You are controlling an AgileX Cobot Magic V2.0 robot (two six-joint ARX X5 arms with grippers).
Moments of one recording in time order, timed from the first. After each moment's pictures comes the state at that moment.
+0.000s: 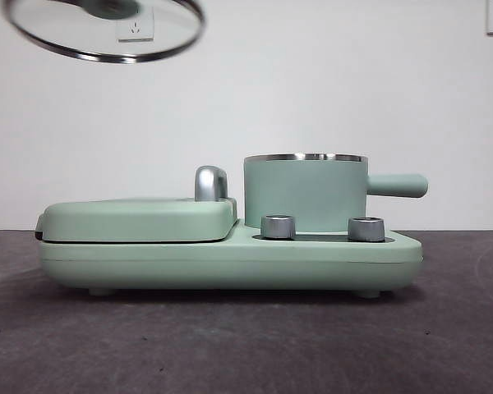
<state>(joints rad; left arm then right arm) -0.49 0.95 0.85 -0.13 0.21 0.05 0.42 0.32 0.71 -0.82 -0.10 0.01</state>
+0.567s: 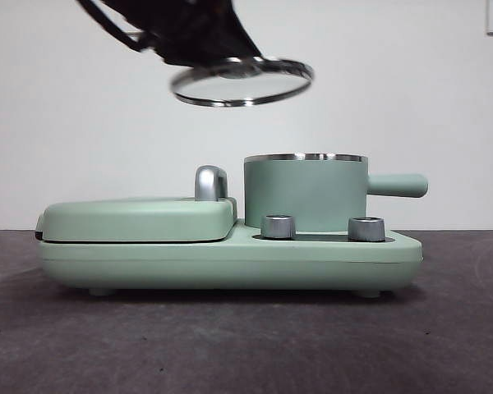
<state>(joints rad) -0.59 1.52 1.12 0.19 0.21 0.09 0.42 0.31 0.70 -0.90 -0.10 0.01</state>
